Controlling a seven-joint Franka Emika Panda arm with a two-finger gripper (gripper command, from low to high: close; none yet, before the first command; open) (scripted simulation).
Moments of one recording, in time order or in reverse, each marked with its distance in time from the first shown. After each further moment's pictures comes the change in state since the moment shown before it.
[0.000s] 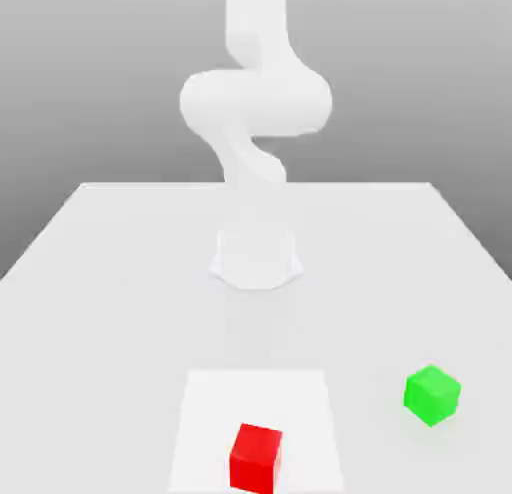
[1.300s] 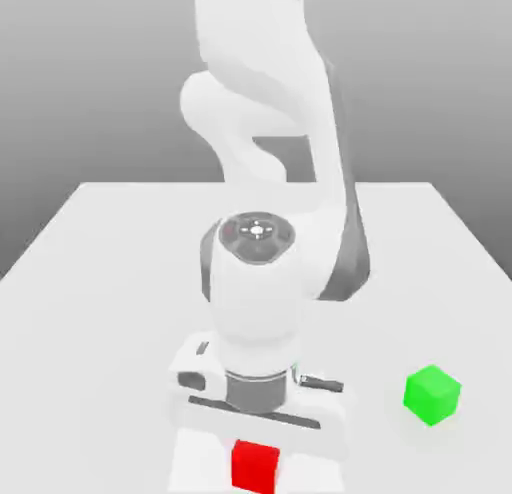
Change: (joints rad) arm -0.047 1.033 0.041 -0.145 -0.042 0.451 0.256
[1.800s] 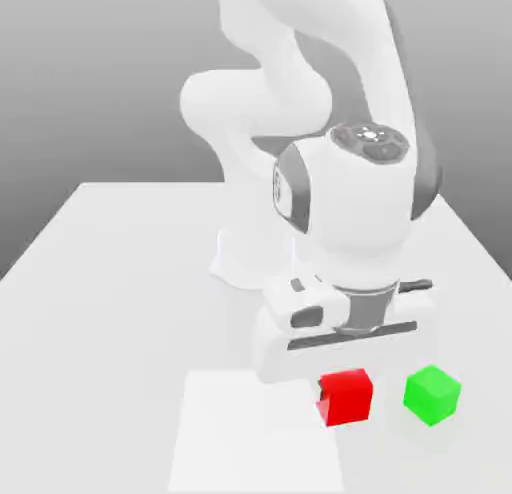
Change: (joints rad) arm 0.093 -0.210 0.188 -0.087 -0.038 -0.129 -0.373
